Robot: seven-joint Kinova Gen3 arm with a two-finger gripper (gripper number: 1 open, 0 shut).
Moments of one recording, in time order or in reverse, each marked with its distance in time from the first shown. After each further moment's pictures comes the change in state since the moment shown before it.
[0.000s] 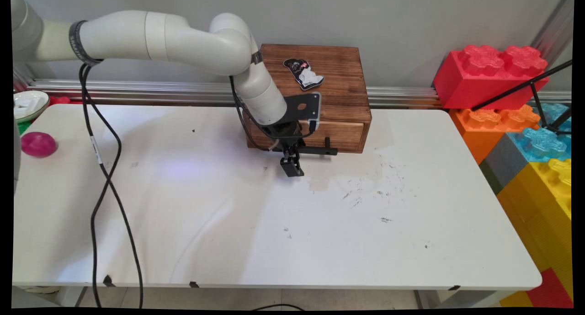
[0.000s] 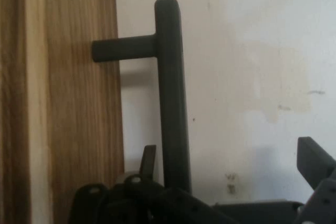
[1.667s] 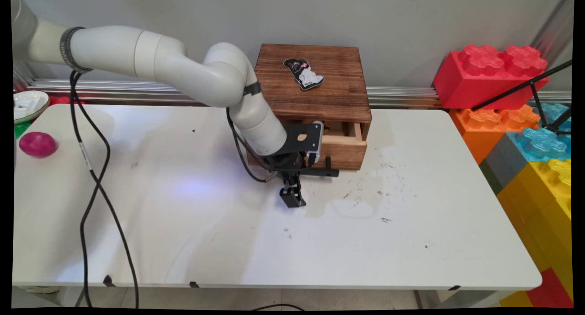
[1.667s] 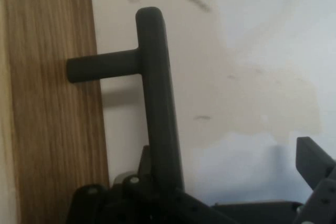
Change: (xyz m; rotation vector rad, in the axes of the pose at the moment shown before) arm 0.003 0.067 0.010 -0.056 0.044 0.037
